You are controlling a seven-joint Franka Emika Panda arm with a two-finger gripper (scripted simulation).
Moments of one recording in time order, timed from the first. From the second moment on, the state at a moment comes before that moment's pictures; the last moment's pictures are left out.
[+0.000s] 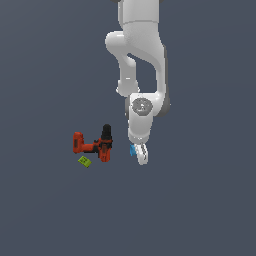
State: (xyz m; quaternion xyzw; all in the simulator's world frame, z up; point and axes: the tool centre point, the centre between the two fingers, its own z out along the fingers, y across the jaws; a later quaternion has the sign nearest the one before) arm -0.017 0.046 0.036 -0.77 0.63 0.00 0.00
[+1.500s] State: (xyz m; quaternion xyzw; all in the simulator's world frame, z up) arm 0.051 -0.011 0.247 -0.77 0.63 0.00 0.00
